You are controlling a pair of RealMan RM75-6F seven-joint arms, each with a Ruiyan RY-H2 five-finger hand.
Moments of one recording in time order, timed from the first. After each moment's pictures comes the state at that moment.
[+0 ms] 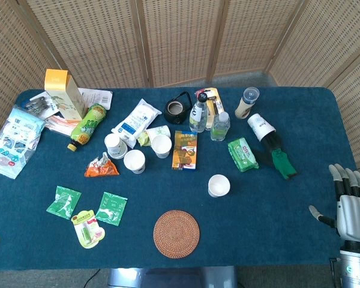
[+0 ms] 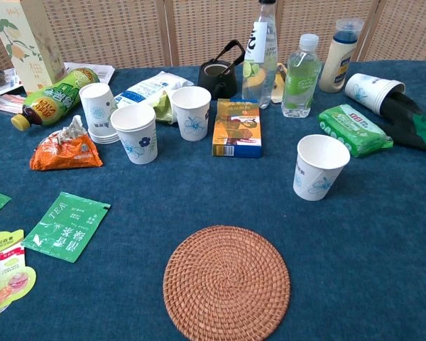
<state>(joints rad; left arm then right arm) 0.16 -0.81 0.09 -1.86 1.82 1.82 -0.04 0.04 -1.20 0.15 -1.71 -1.42 1.57 -0.10</state>
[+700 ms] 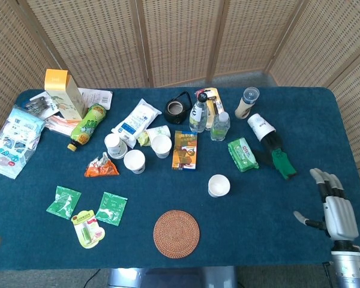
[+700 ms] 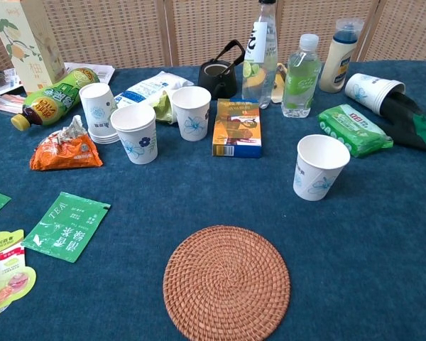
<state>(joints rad) 0.16 -0.80 0.10 -1.87 1.82 1.80 -0.05 0.08 -1.17 0.10 -1.72 -1.46 1.44 0.14</state>
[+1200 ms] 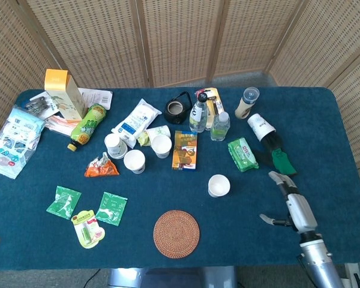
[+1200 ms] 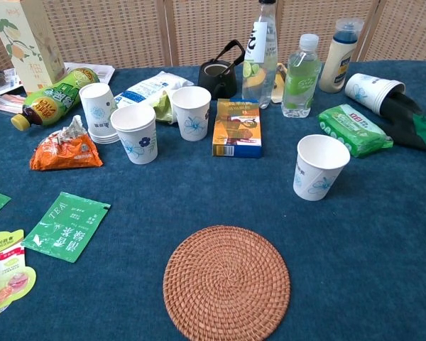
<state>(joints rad) 0.16 -0.80 0.10 -1.86 1.82 1.81 -0.08 0.19 -1.37 0.07 -1.50 -1.56 1.32 0.43</state>
